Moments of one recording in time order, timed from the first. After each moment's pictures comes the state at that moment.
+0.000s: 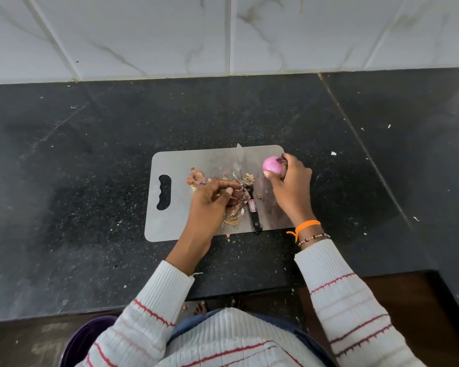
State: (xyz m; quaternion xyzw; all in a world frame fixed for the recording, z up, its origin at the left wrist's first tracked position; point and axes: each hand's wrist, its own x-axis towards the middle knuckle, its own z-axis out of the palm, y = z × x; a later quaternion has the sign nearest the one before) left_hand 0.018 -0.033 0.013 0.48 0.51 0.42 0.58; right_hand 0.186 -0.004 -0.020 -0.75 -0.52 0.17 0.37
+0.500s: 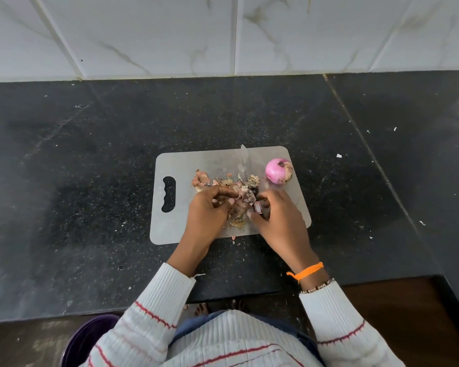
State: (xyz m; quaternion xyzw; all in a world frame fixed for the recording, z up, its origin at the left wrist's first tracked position) left_hand 0.006 -0.029 0.005 0.54 0.58 0.36 0.50; right_hand 0.149 -0.061 -0.018 -0.70 -0.64 0.16 0.27
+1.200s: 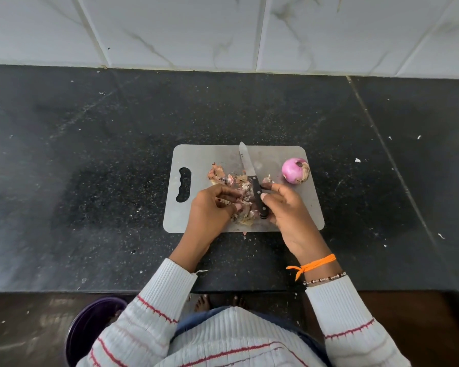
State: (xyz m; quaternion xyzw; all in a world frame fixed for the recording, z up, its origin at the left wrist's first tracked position) left_hand -0.014 -0.034 -0.003 0.53 0.60 0.35 0.49; right_hand 0.134 -0.047 -0.001 -0.62 -0.34 0.55 0.44
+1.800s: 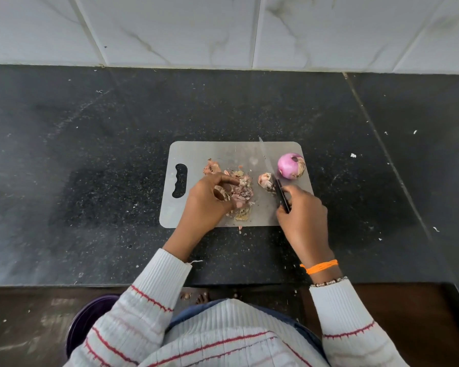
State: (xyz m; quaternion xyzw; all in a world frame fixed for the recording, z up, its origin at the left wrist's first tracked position) left_hand -0.015 -0.031 0.006 0.62 0.59 0.30 0.41; right_hand 0.162 -0.069 -0.006 -0.74 -0.63 0.09 0.24
